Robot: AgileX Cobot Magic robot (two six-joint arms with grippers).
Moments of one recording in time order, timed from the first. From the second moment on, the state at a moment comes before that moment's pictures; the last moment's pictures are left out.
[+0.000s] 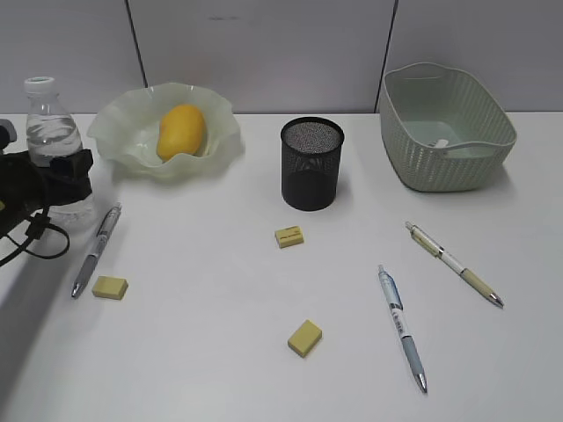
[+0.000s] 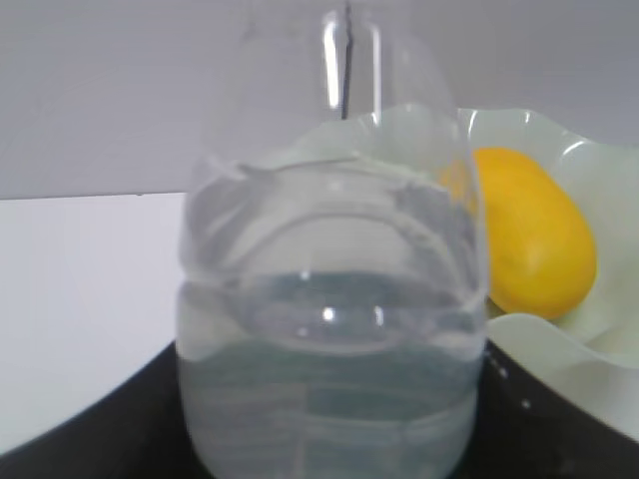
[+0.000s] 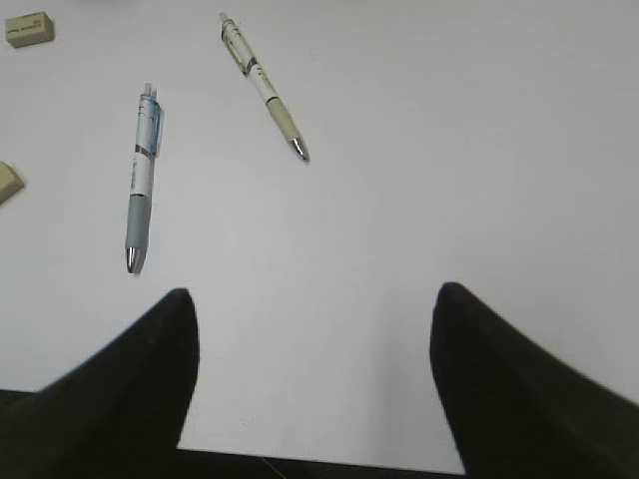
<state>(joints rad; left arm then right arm) -0.05 2.06 -0.62 0.15 -1.16 -0.10 0.23 0.38 -0.54 -0.04 1.01 0.12</state>
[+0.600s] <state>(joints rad) -0.05 2.11 -0.62 0.15 -1.23 -0.09 0.23 0.38 -0.54 -0.04 1.01 0.12</state>
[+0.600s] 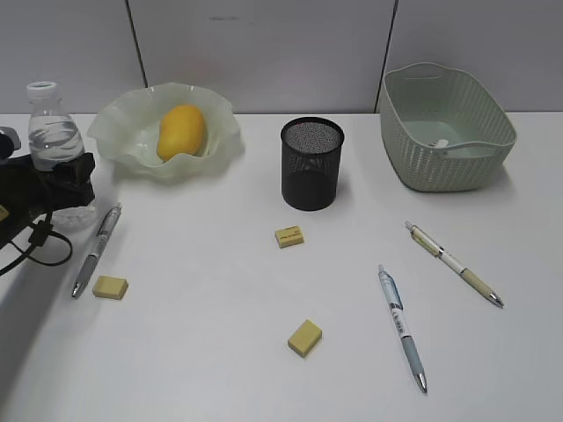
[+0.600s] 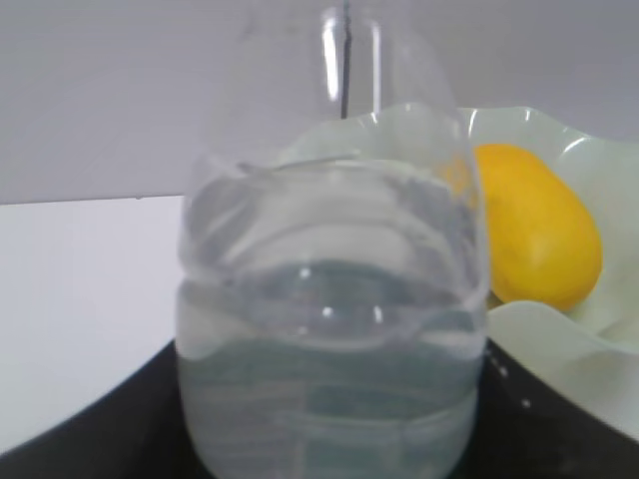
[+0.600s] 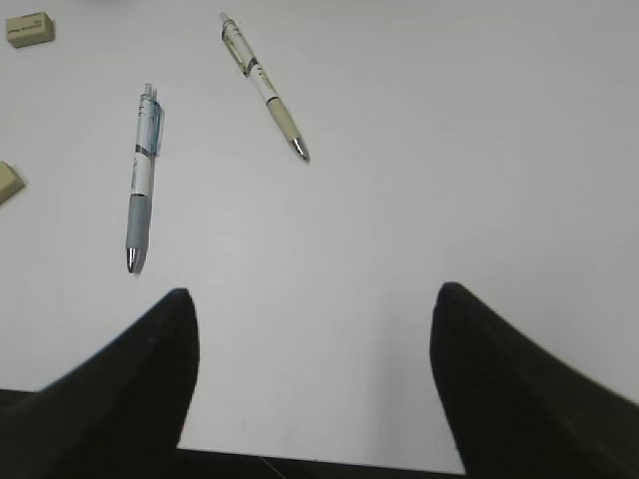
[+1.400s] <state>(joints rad) -0.05 2.11 -0.56 0.10 -1.25 -0.08 0.23 0.38 -0.54 -0.04 1.01 0.12</state>
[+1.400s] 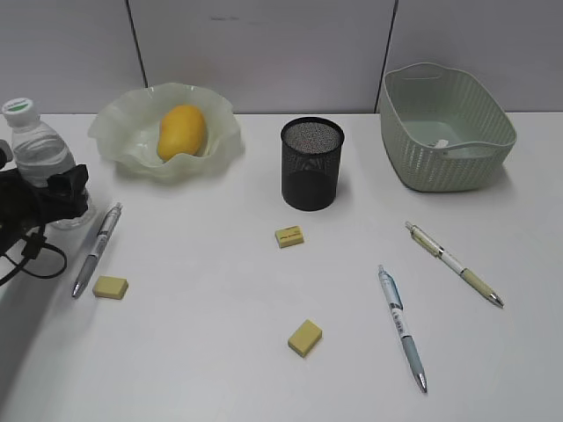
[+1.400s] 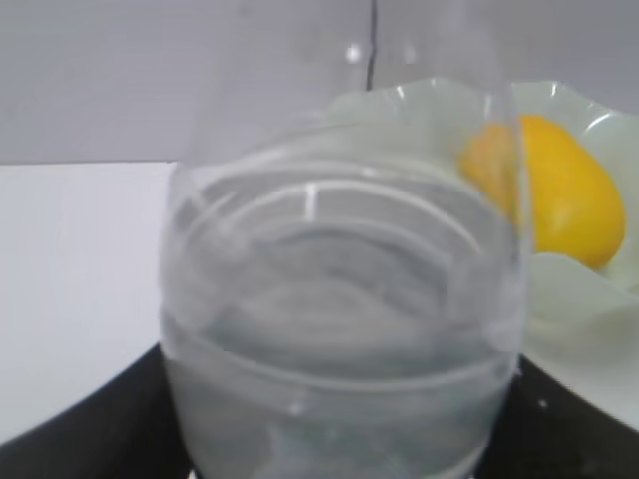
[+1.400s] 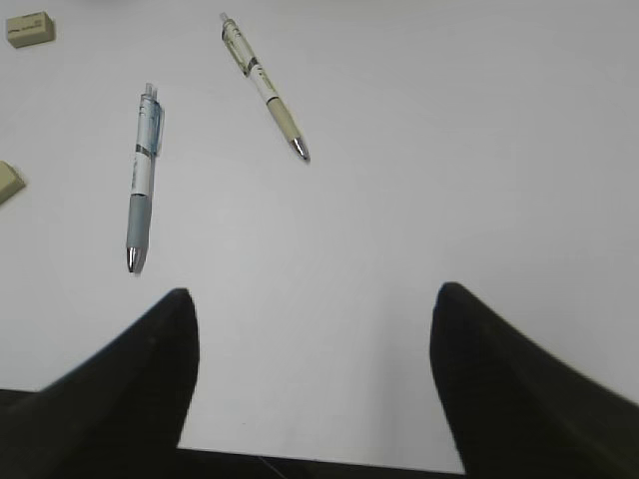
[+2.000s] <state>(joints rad) -0.05 2.11 -0.54 0.11 -1.22 -0.08 0.23 0.38 -0.54 -0.04 1.01 0.12</state>
